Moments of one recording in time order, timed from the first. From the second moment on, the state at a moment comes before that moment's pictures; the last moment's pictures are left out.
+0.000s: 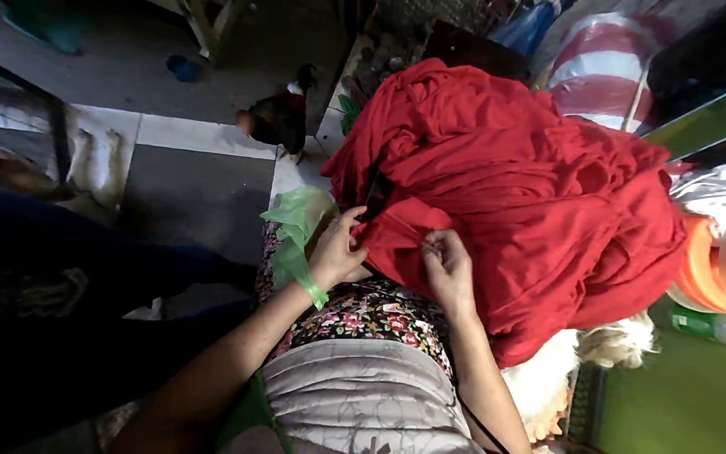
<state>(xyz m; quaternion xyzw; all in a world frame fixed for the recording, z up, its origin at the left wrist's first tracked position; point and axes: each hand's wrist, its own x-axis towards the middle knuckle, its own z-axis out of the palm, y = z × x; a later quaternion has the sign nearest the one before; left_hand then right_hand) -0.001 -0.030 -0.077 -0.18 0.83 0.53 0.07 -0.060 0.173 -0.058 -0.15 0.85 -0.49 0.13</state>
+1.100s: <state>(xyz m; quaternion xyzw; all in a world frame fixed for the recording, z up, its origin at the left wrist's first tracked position) -0.002 0.027 -0.028 -0.31 0.44 0.84 0.01 -0.042 0.187 -0.057 -0.18 0.81 -0.56 0.02</state>
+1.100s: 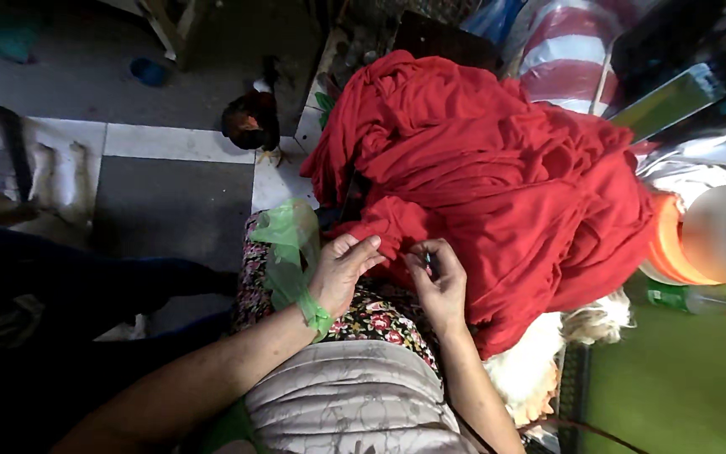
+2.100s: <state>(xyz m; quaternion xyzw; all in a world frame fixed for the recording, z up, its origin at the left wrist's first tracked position) -0.001 0.025 -0.032 -0.26 0.55 0.80 0.02 -0.037 0.198 -0.056 -0.18 0.78 -0.59 0.11</state>
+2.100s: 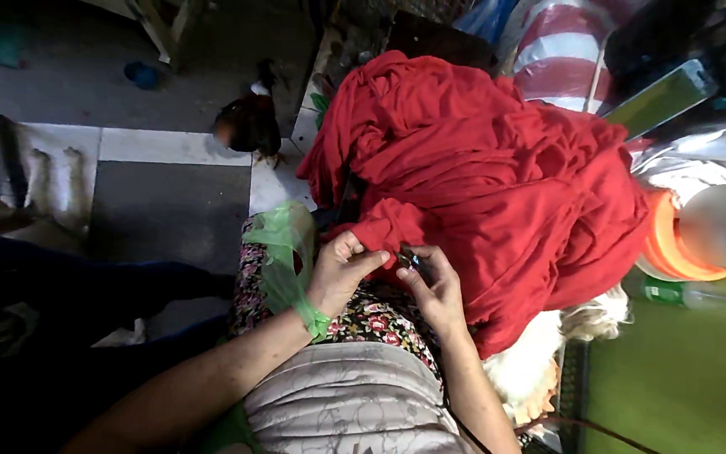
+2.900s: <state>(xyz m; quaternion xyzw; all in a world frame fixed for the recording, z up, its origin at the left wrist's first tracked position) 0.000 0.024 -0.029 -0.23 0.60 0.76 0.04 -0.039 0.193 -0.060 -0.17 0.74 -0.64 0.12</state>
